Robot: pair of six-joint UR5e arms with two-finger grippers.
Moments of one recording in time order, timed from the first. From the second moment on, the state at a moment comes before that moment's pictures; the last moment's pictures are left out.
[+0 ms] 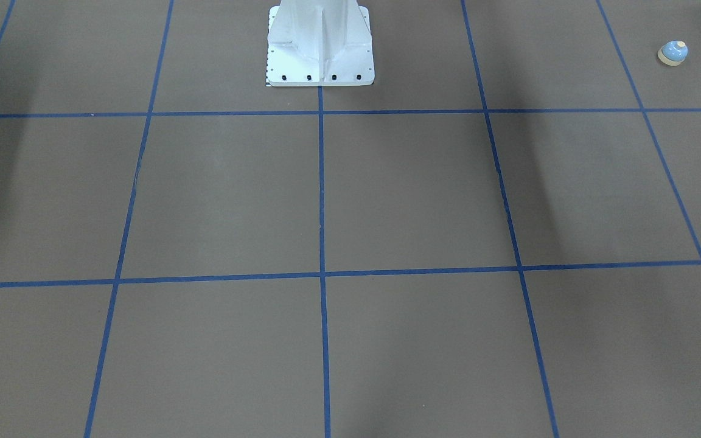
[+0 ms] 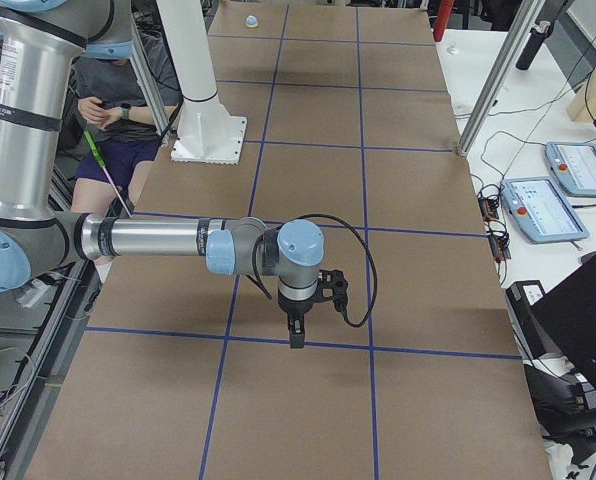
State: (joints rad) left arm -1.47 -1.38 -1.70 -1.96 -2.30 0.12; right arm 1.51 -1.82 1.84 -1.59 2.24 -0.08
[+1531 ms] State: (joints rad) left arm -1.26 -0.98 -1.60 -2.03 -2.31 0.05; right arm 1.51 -1.82 1.84 -1.59 2.24 -0.09
